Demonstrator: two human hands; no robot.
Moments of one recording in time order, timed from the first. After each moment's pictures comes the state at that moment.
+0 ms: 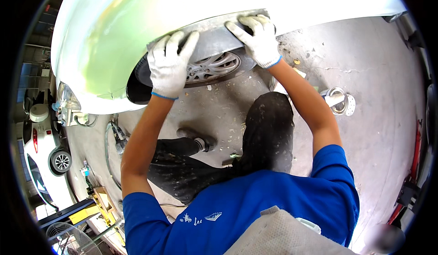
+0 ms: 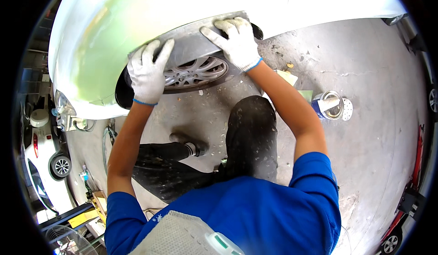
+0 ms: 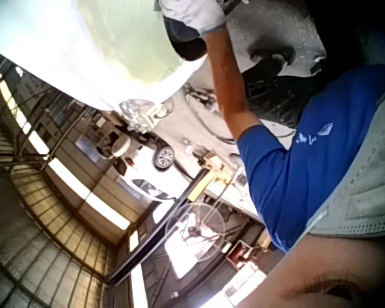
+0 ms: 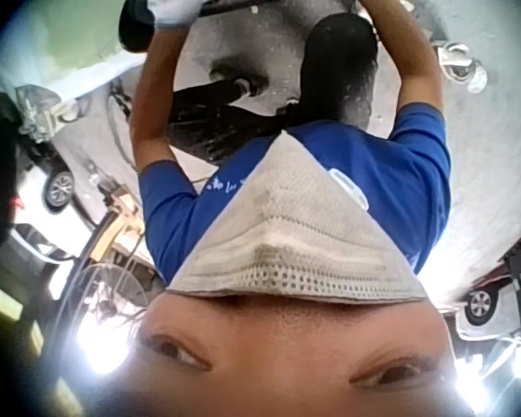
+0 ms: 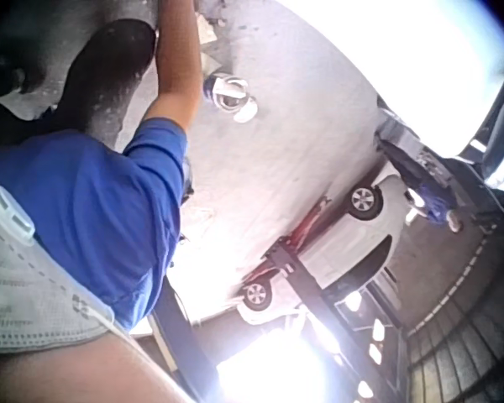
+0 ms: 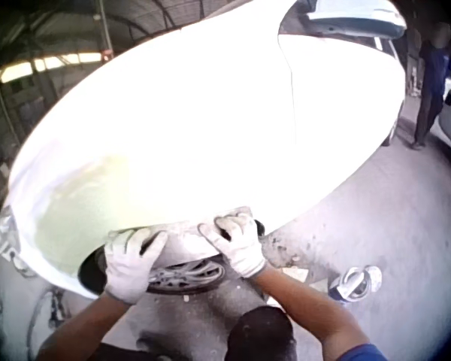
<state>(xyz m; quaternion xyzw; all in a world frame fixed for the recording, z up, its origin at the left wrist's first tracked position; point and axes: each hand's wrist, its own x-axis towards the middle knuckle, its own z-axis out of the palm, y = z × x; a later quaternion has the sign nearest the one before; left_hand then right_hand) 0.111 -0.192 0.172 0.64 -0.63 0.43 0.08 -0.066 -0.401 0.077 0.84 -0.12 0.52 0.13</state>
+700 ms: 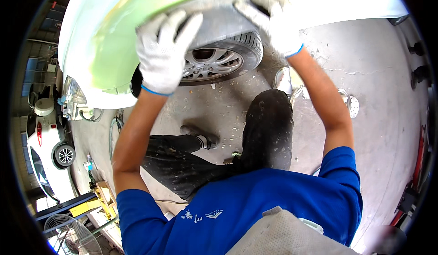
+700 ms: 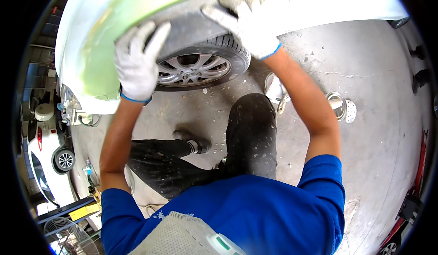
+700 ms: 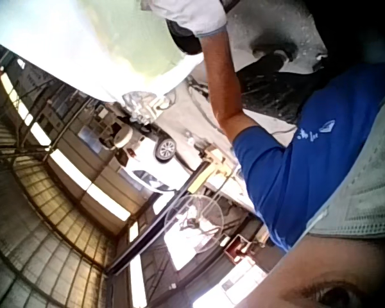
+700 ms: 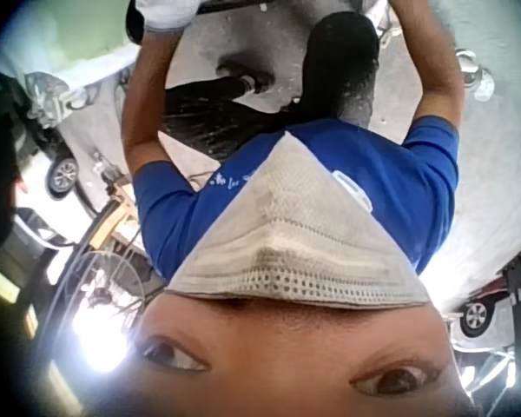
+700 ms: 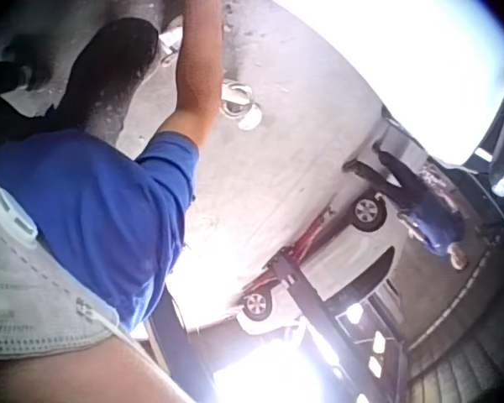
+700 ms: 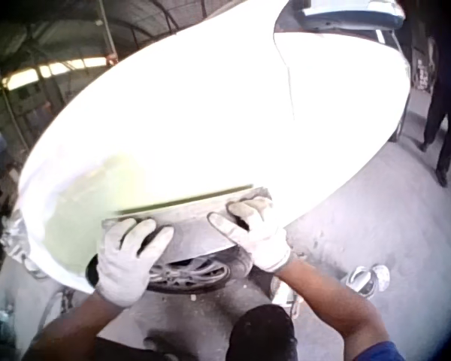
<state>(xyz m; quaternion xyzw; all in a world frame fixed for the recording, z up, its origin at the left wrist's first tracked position) 0.080 -0.203 0.243 0.58 -0.67 0.44 0.10 -0.107 -0.439 0.147 0.82 -0.05 0.54 0.17</state>
